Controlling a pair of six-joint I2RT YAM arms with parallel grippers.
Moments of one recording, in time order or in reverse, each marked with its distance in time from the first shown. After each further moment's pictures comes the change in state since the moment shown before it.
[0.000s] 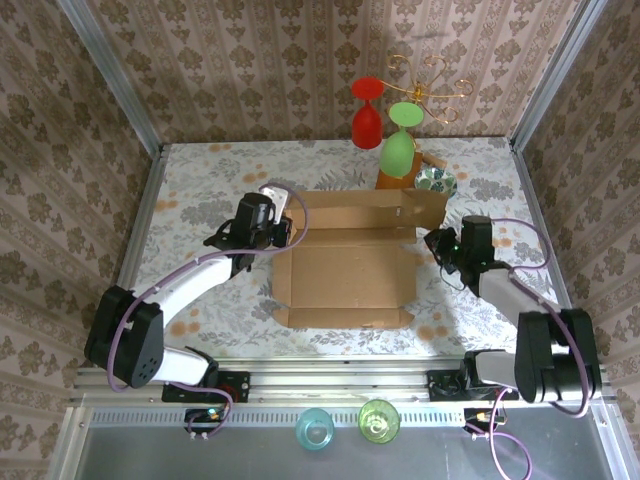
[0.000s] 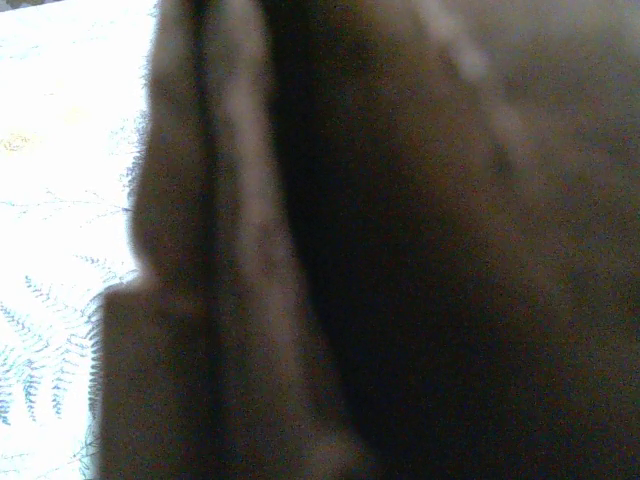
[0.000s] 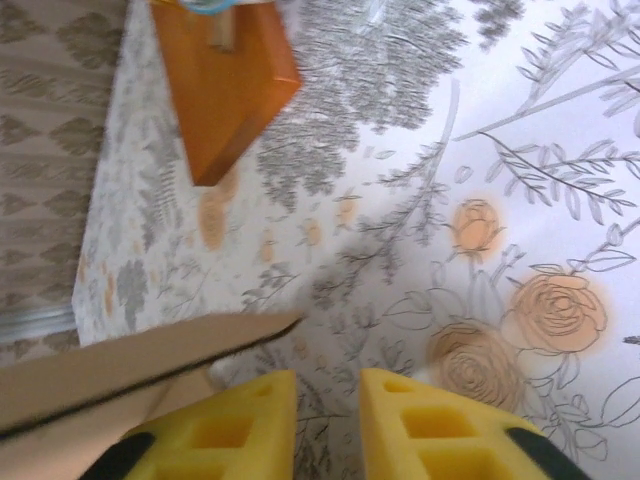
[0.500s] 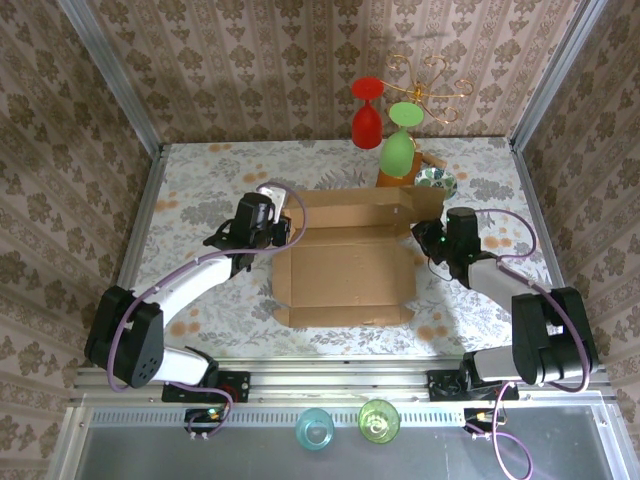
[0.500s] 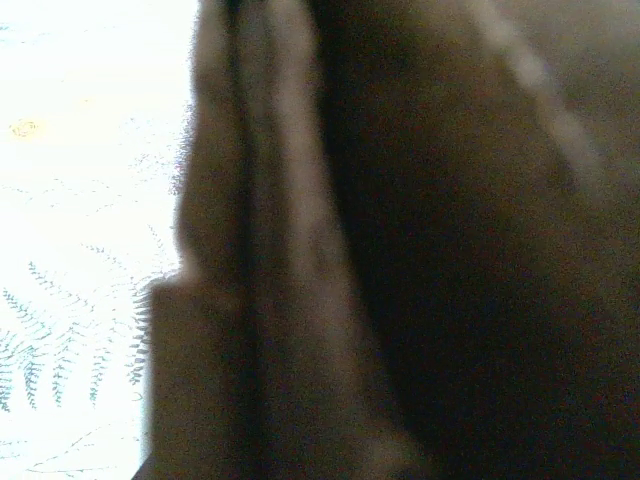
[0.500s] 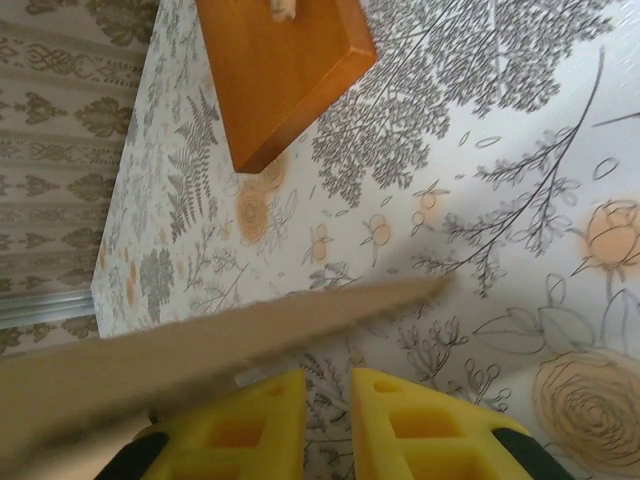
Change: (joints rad) left arm 0.001 0.000 0.000 0.000 -0.018 -0.041; right arm 0.107 0.080 0.063 0.088 0.036 0.056
